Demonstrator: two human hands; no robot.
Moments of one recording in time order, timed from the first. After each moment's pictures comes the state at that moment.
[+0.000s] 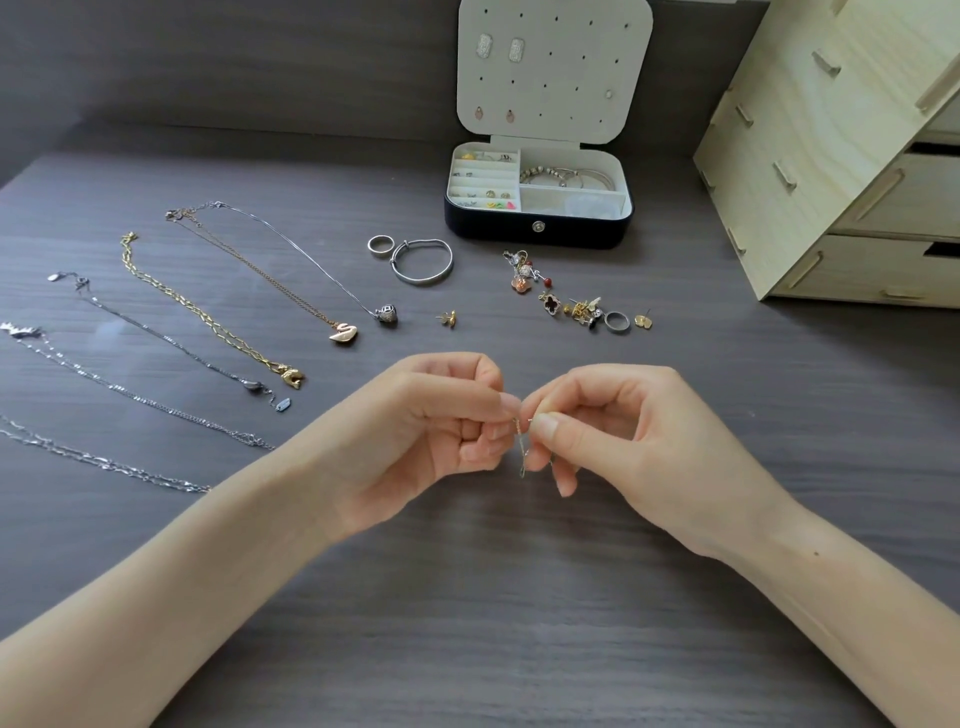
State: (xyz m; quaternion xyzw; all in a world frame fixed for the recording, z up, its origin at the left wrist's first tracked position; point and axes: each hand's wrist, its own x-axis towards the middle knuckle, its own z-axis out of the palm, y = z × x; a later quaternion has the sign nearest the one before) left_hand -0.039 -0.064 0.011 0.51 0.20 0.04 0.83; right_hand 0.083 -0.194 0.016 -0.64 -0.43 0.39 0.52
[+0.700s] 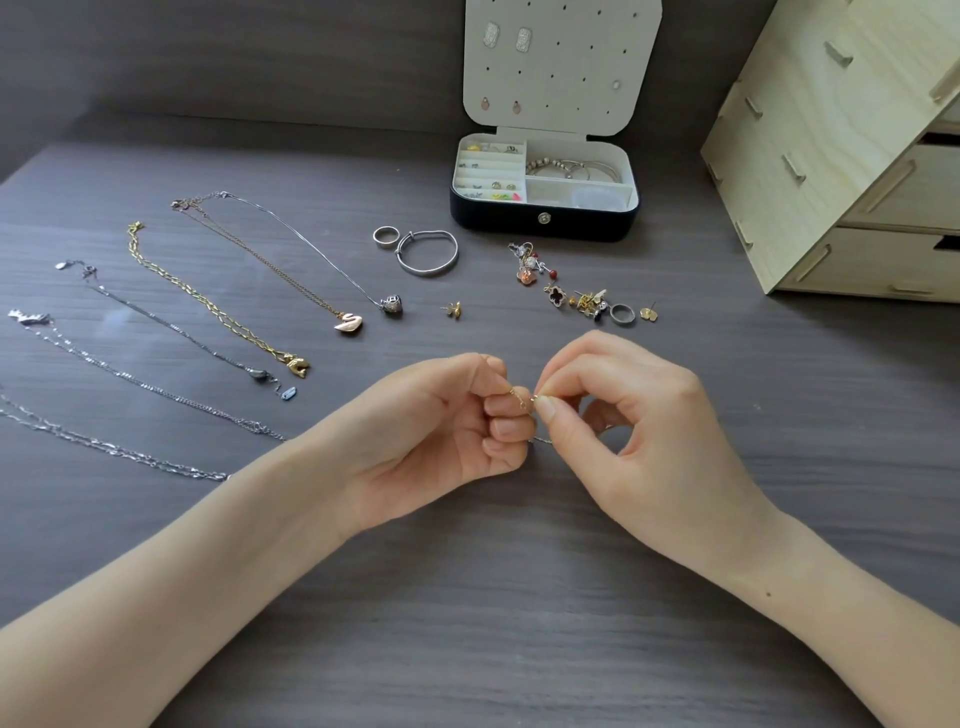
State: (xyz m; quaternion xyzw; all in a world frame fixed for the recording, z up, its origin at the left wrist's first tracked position) left_hand -0.032 -0.070 0.004 0.34 0.24 0.03 0.91; right_hand 0.080 -0.189 0.002 -0.67 -0.59 0.07 0.44
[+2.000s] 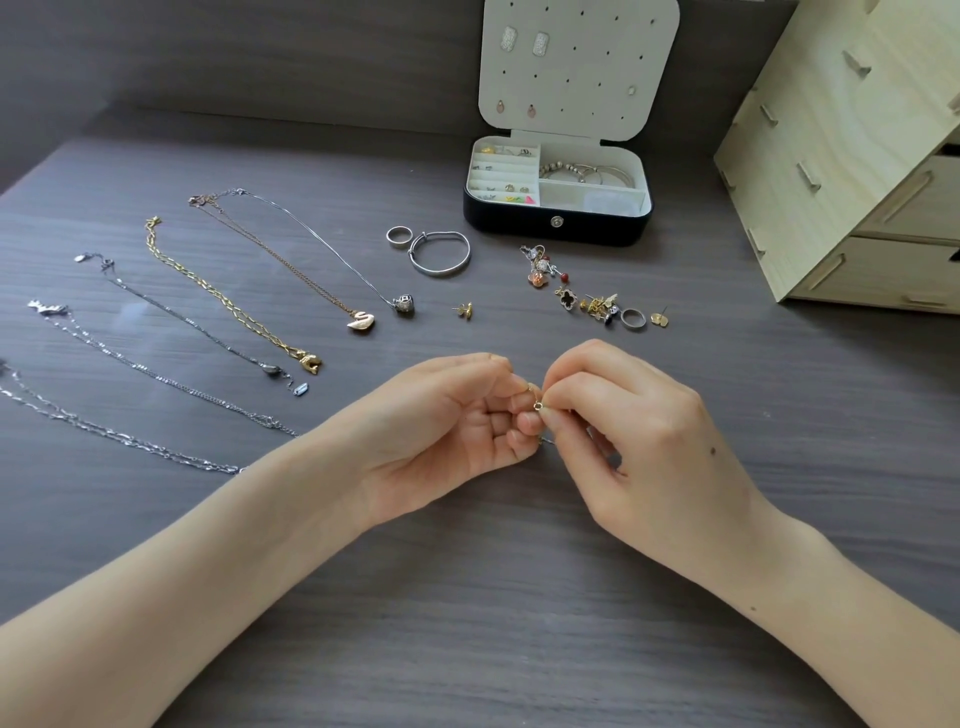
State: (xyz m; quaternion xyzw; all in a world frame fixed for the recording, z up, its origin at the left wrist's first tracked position) left_hand -0.029 -0.069 0.000 0.37 0.22 0.06 0.90; right_hand 0.082 -0.188 -0.005 -0.67 -0.67 -0.06 0.33
